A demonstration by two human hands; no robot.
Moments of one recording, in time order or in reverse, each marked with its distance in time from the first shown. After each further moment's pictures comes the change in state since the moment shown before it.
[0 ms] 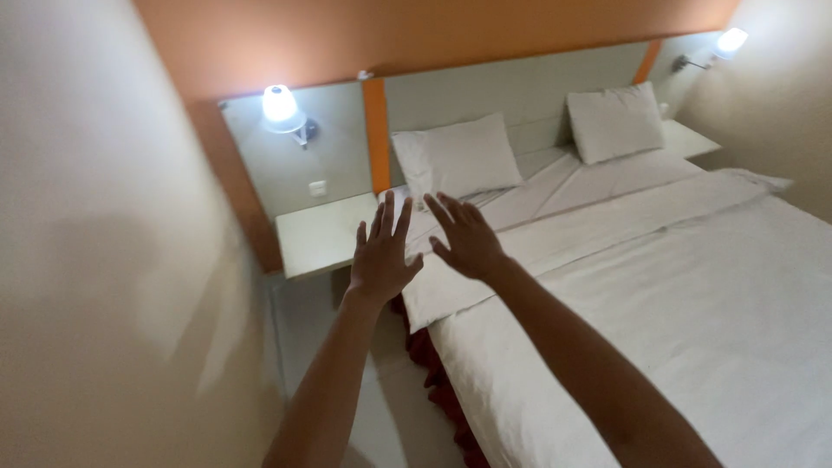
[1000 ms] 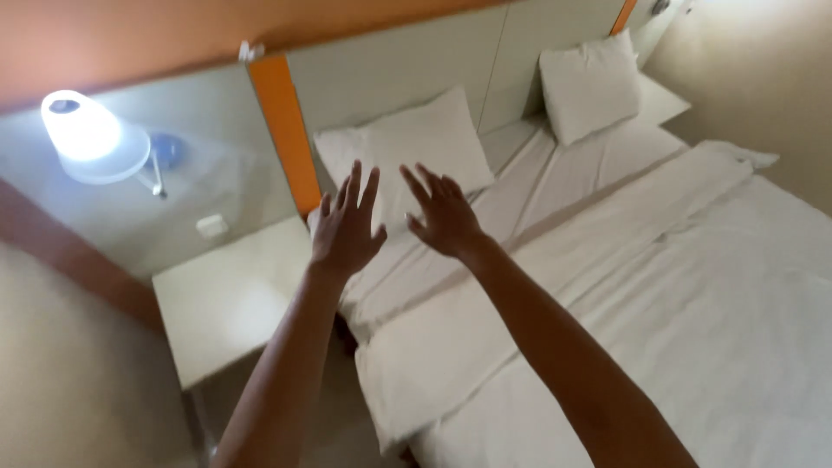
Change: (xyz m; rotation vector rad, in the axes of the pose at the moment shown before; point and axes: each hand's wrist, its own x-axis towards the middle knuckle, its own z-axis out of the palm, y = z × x) left_hand 0.379 -0.156 0.259 -0.149 -0.069 0.138; right_hand 0.215 0.312 0.252 0.058 -0.038 0.182
